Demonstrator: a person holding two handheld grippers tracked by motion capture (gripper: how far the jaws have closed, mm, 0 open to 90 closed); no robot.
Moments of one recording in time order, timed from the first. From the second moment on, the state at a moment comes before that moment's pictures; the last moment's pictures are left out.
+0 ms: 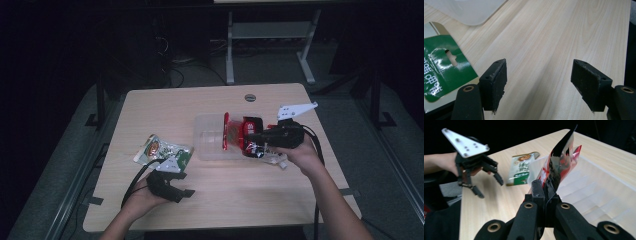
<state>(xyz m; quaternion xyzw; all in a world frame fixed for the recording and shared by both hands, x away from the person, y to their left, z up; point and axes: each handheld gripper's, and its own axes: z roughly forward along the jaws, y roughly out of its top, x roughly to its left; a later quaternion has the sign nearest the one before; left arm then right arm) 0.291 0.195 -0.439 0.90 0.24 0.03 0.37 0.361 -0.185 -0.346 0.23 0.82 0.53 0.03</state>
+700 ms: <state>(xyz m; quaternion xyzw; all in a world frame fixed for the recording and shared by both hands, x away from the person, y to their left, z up) 0.290 0.196 -0.440 0.90 0.24 0.03 0.37 0.380 -0.201 -0.349 0.26 0.81 0.52 0.05</state>
